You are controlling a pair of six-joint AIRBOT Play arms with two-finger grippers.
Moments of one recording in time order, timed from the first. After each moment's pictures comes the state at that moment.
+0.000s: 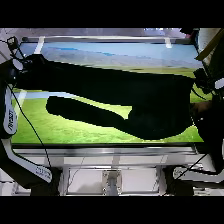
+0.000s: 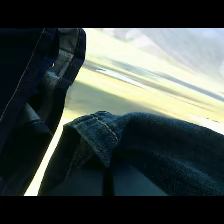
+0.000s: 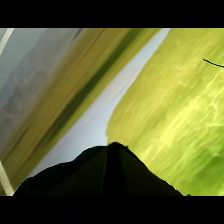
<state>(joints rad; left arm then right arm) 0.24 -1.79 1.72 1.36 -0.60 -1.52 -0.41 -1.40 1.21 -1.29 0.53 1.95</state>
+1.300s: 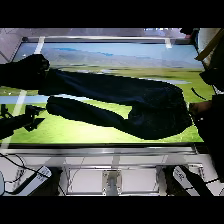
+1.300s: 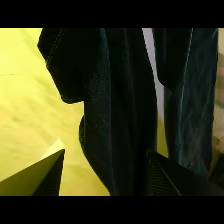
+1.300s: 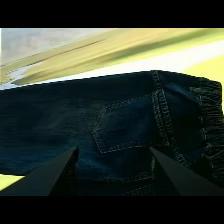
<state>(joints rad) 0.71 -1.08 0.60 0.59 -1.06 -1.29 -0.51 -0.94 1.26 -0.99 1.15 1.30</state>
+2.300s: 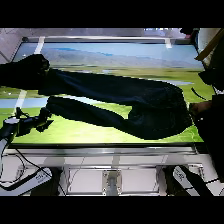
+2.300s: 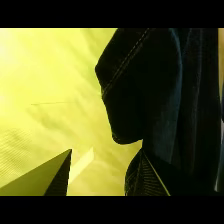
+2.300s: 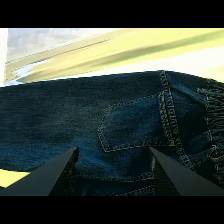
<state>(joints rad) 0.48 -1.19 0.52 0.64 -0.68 -1.41 -0.51 -0.94 1.26 -0.96 1.16 1.27</state>
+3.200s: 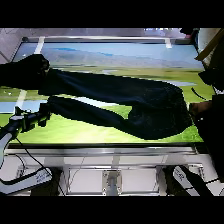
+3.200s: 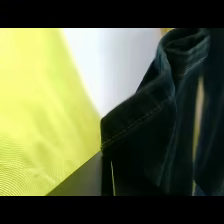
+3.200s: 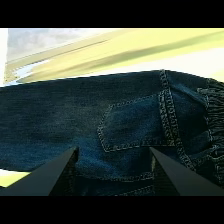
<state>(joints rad) 0.42 -1.28 0.56 0.46 -0.45 -1.41 -0.51 -0.94 1.26 -0.96 1.16 1.27</state>
